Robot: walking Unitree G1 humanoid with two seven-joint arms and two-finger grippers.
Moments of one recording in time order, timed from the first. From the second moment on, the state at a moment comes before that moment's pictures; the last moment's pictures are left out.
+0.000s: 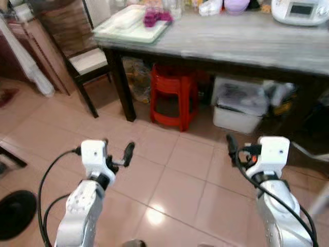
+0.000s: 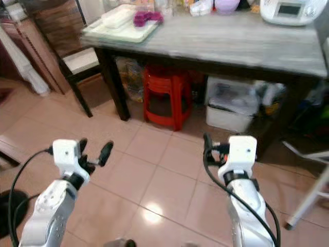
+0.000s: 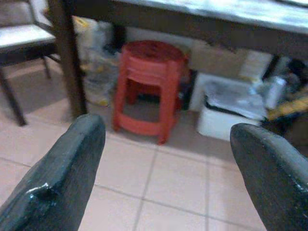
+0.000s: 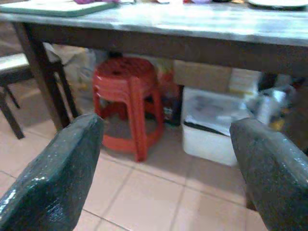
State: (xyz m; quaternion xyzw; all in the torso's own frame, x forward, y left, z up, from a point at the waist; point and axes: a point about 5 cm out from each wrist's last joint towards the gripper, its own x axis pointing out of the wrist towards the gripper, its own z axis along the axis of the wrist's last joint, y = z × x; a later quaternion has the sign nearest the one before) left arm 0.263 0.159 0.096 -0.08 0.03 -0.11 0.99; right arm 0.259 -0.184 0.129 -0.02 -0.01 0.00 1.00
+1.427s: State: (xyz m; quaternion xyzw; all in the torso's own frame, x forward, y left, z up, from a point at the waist) left arm 0.269 0.157 0.111 -0.09 0.02 -0.13 0.99; right arm 0.266 -0.167 0.141 -0.01 -0.02 0.04 1.00
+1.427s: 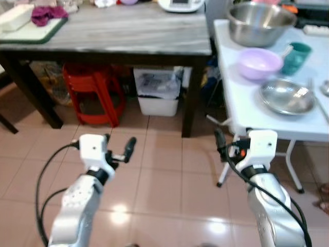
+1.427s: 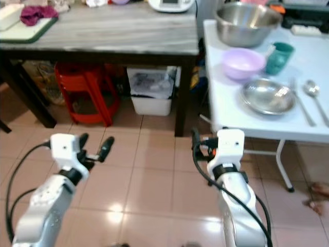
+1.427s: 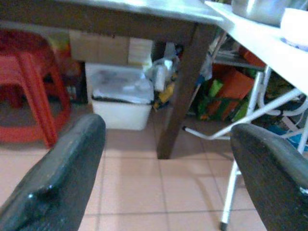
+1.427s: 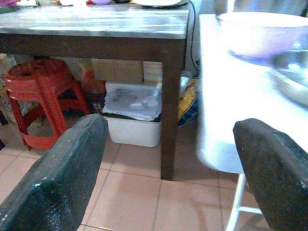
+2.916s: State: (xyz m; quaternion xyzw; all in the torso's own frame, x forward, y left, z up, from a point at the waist) left arm 0.274 0.149 0.123 -0.10 -0.02 -0.15 0.98; right arm 0.271 -0.165 0.146 -0.01 -0.03 0.03 1.00
